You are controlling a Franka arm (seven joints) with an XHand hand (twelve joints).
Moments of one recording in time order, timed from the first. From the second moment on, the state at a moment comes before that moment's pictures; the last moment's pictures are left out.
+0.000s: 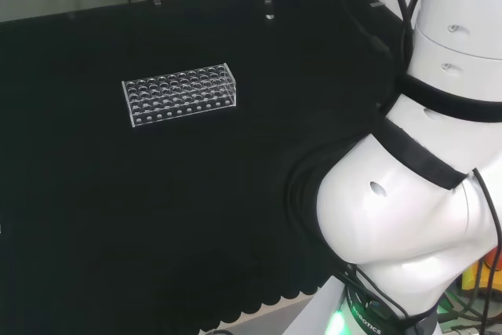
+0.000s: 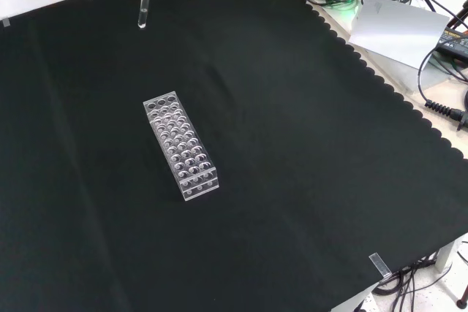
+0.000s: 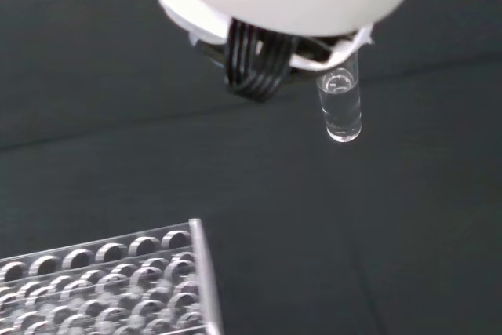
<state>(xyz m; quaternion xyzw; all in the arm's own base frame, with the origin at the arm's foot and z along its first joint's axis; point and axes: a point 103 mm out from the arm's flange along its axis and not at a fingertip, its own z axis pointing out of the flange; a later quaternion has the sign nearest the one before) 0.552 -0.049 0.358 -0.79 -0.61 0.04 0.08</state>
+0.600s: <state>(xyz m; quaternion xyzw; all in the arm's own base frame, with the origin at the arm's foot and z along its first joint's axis) 0.562 0.121 0.353 -0.68 -0.72 0.01 0.13</state>
